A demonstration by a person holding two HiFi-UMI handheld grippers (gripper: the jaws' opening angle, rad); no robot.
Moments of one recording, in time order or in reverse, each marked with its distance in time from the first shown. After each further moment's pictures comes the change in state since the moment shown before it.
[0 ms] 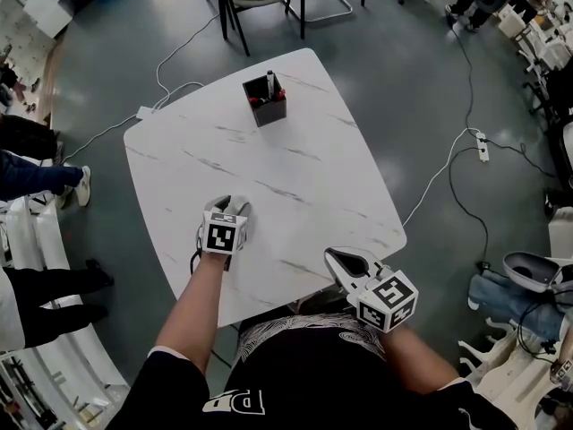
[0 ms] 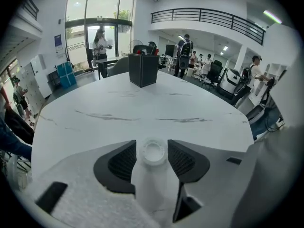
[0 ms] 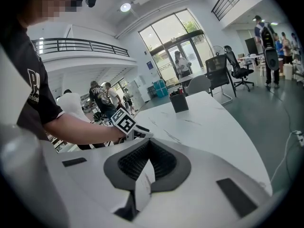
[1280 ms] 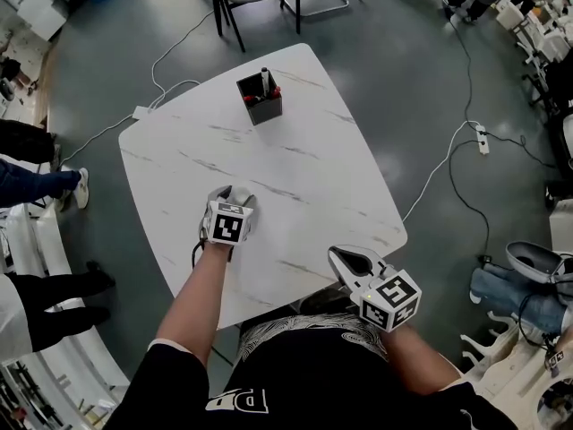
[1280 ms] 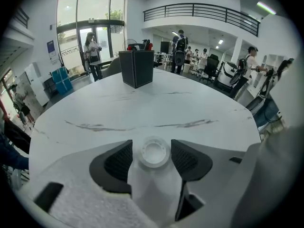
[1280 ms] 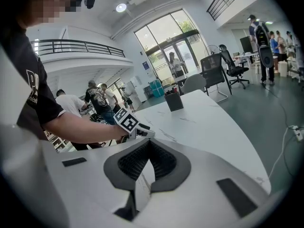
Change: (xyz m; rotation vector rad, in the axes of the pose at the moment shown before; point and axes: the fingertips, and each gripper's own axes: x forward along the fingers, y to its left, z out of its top) left arm 0.028 -0.005 0.016 0.072 0.016 -0.011; right arm -0.002 -0.014 -0.003 0.039 -0.005 -0.034
